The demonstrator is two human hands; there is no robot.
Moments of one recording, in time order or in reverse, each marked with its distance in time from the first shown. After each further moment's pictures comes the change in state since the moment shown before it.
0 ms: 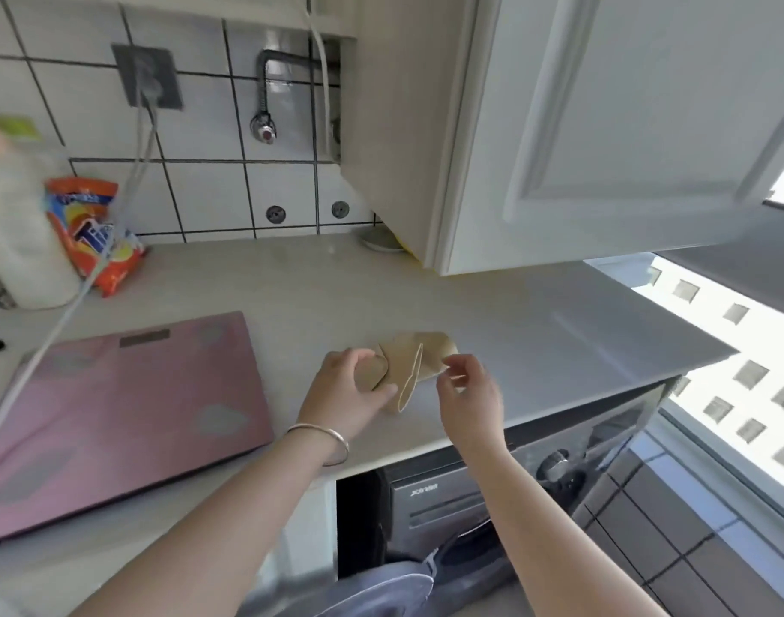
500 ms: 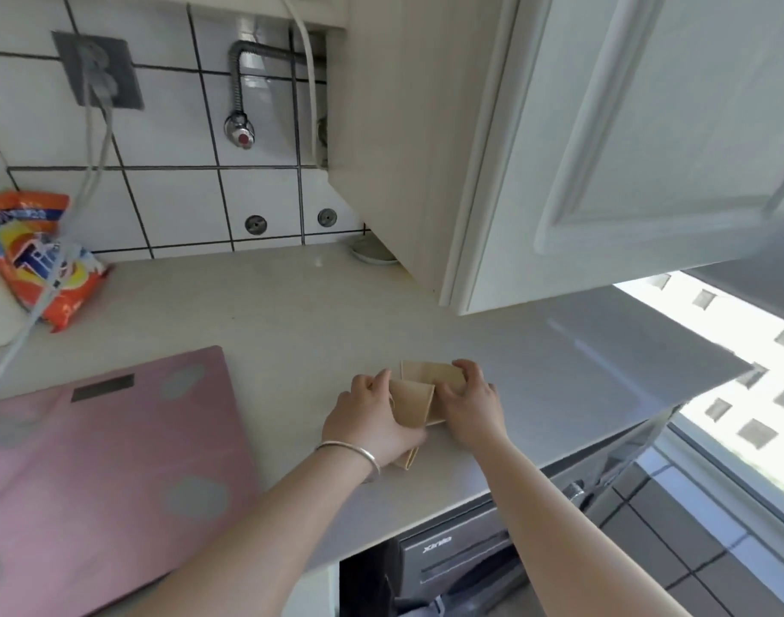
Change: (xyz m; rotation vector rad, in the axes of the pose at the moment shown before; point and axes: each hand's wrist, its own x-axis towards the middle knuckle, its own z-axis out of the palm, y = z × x) left_hand 0.059 0.004 0.022 0.357 -0.225 0.009; right_hand 0.076 0.006 0.029 -0.154 -0.125 0.218
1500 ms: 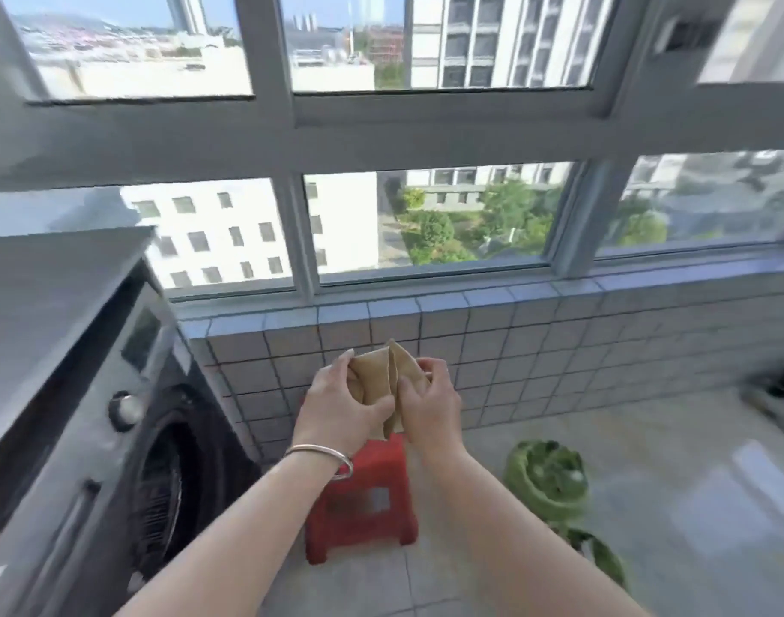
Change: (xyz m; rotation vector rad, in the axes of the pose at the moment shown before) left_hand -0.332 0.206 0.167 -0.153 -0.686 0.918; right_hand -0.425 0.220 -0.159 0.420 1.157 0.645
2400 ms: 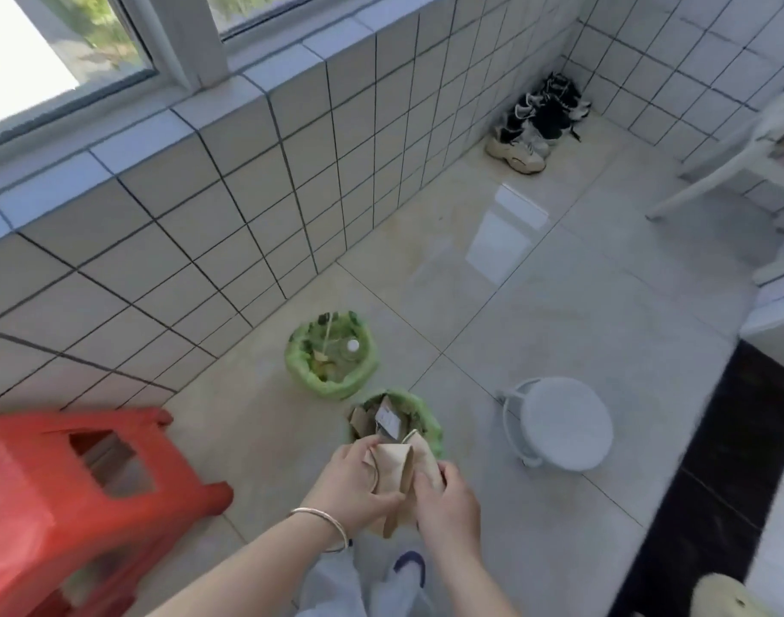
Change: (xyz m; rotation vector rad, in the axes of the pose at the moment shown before) left_hand 0.024 0.102 0.533 0.341 -1.140 0.113; right_hand 0.054 0.407 -0.306 -0.029 0.469 0.908
